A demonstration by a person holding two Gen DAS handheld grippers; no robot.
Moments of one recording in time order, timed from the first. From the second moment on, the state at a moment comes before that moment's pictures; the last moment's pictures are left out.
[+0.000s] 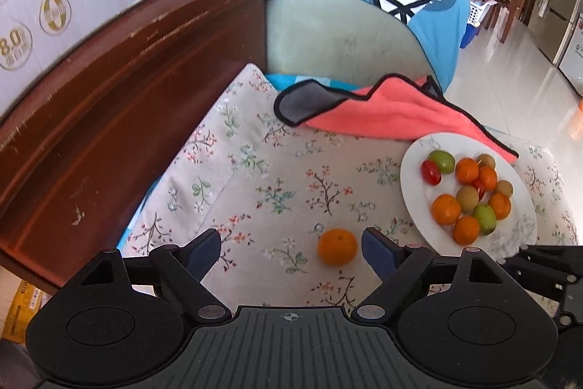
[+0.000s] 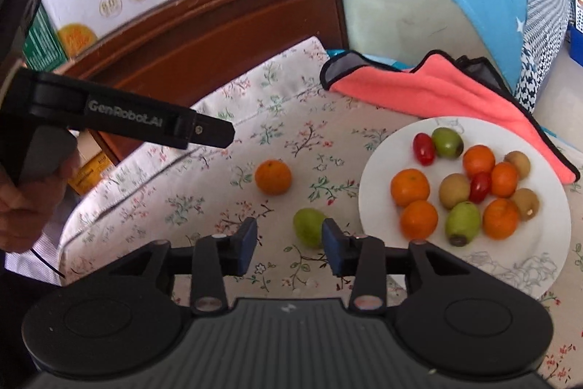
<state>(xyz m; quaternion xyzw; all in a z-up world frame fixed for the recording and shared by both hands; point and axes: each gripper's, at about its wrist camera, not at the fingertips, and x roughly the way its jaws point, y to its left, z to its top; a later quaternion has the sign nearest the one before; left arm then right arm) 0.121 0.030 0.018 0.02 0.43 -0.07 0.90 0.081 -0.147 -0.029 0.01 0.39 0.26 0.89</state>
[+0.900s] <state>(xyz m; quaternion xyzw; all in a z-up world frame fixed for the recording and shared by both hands) 0.133 0.030 -0.011 0.01 0.45 -0.08 0.89 0.095 -0.121 -0.061 -0.10 0.38 0.24 0.89</state>
